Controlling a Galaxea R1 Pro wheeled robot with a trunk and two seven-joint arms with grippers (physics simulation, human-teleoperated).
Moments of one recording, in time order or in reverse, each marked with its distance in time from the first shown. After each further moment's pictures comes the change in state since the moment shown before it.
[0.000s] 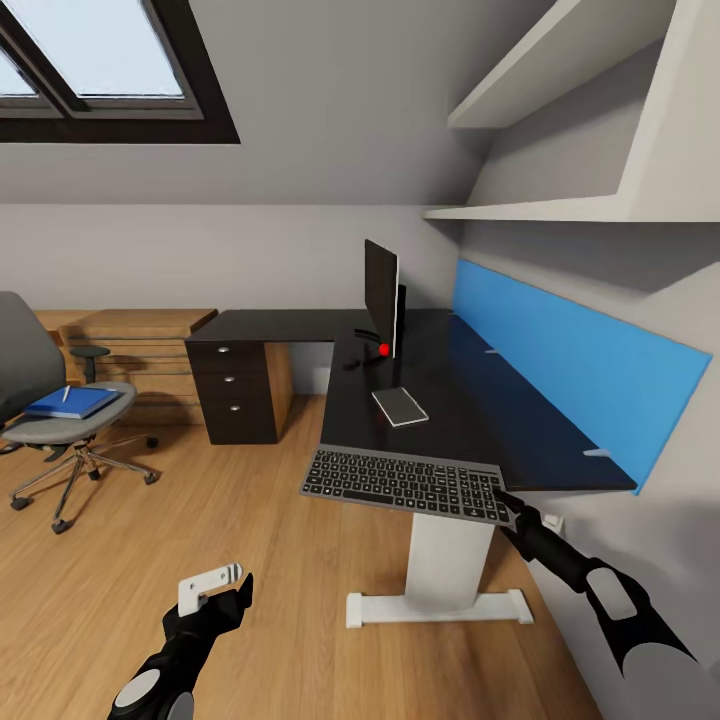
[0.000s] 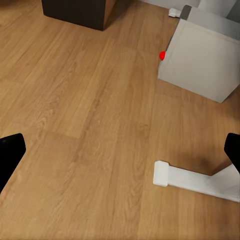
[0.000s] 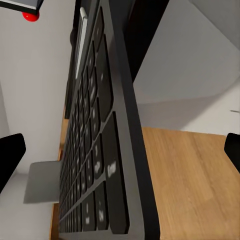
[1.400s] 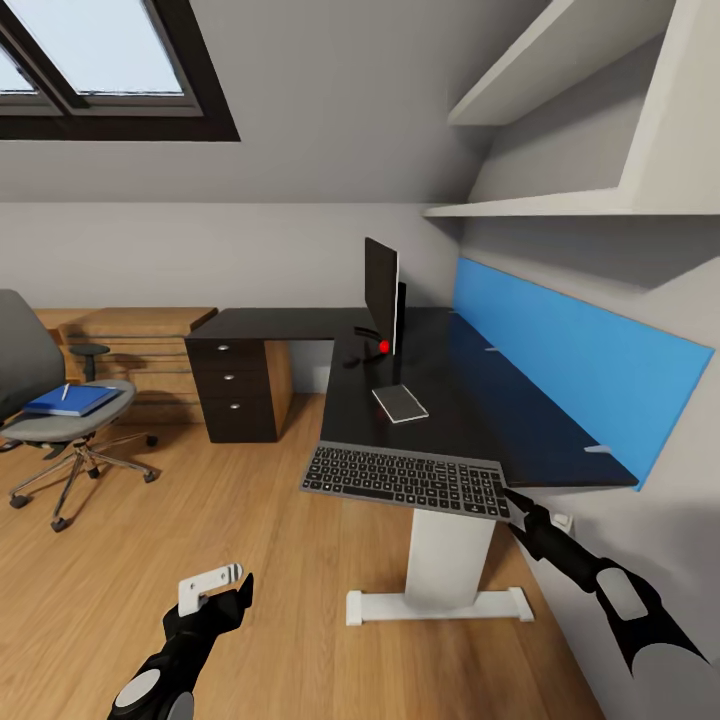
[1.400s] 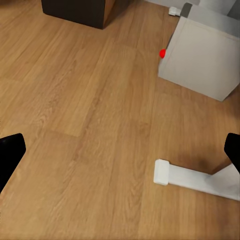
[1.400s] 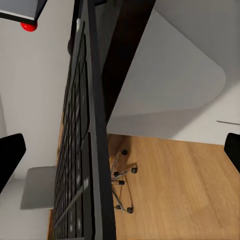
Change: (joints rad) left arm 0.000 -0.001 0.000 0.000 -0.001 0.000 -0.001; right arm 0.000 -0.022 -0.014 -0.004 -0.002 0.002 0.002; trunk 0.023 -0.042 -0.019
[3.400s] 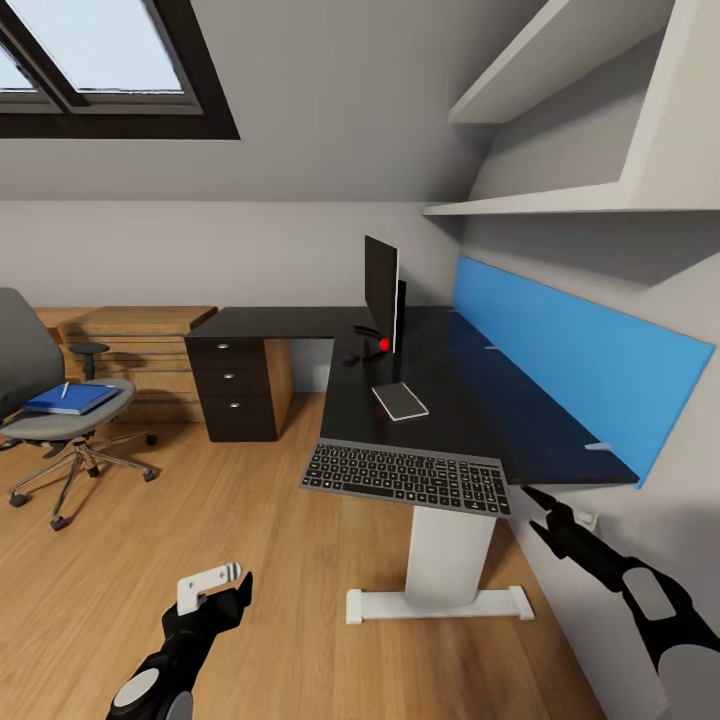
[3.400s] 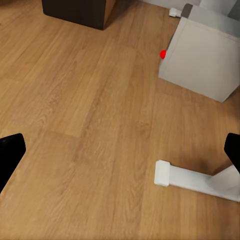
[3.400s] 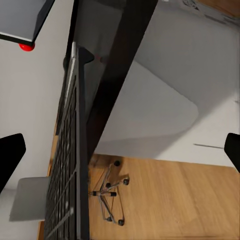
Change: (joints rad) left arm 0.000 0.001 0.001 -0.006 0.001 -0.001 0.000; right arm 0.000 -0.062 -0.017 -0.007 -0.004 0.009 -0.002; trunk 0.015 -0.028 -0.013
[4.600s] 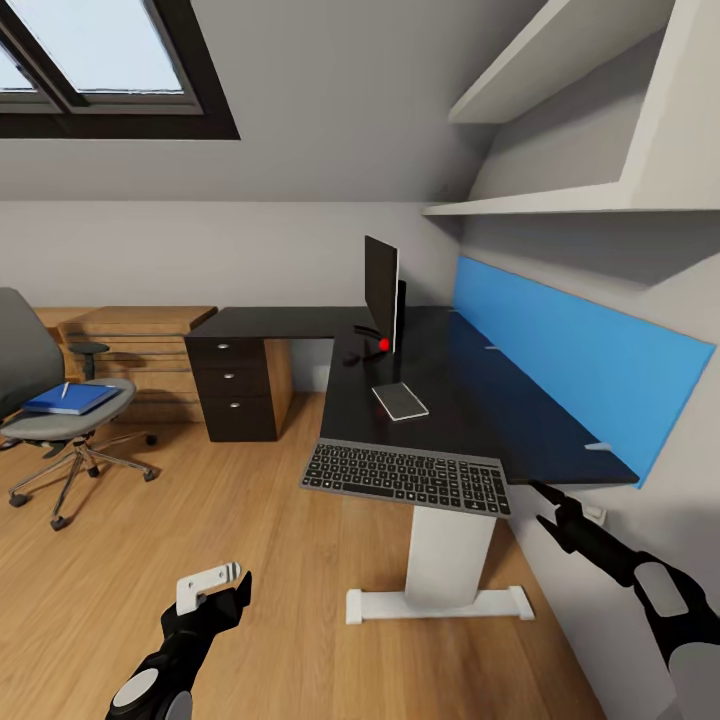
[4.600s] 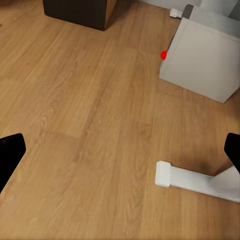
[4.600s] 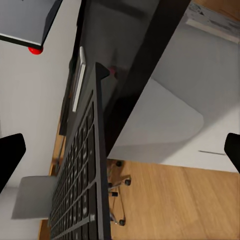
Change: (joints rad) left arm 0.000 0.000 0.003 -0.002 -0.002 0.000 0.000; right arm 0.000 -0.021 -0.007 -0.042 -0.003 0.046 0.001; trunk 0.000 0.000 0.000
